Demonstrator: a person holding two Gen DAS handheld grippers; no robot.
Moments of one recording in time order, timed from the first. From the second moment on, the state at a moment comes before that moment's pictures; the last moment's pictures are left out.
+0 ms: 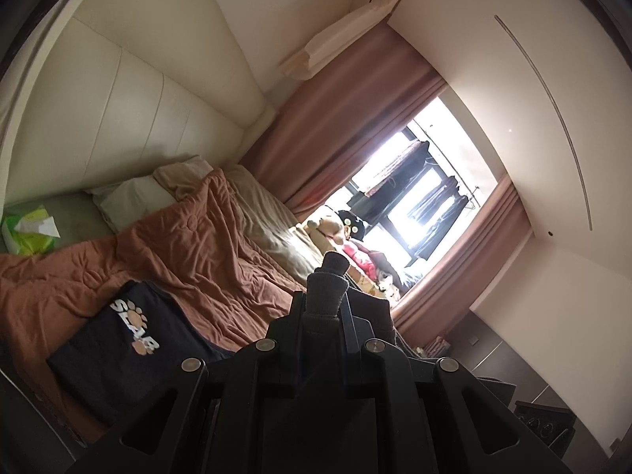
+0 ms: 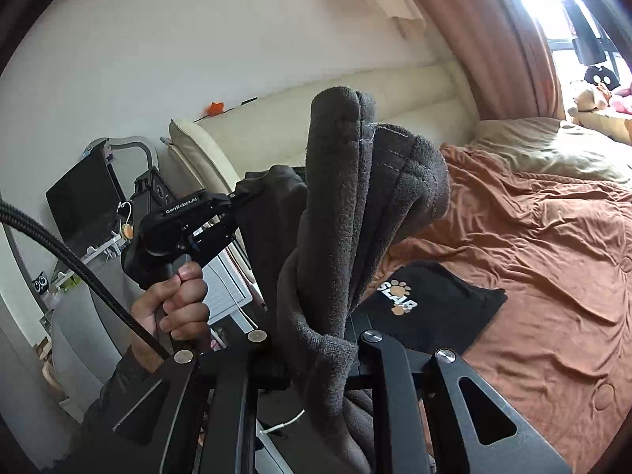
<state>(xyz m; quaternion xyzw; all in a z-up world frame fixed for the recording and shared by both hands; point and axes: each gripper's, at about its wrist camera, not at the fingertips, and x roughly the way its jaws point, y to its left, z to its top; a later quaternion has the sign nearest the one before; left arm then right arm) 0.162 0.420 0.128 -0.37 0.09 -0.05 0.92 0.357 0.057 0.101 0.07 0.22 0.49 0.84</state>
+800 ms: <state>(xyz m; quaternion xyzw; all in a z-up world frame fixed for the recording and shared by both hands) 0.254 0.539 0.059 -0.39 0.14 0.04 0.91 0.500 0.137 0.017 0.08 0.29 0.48 0.82</state>
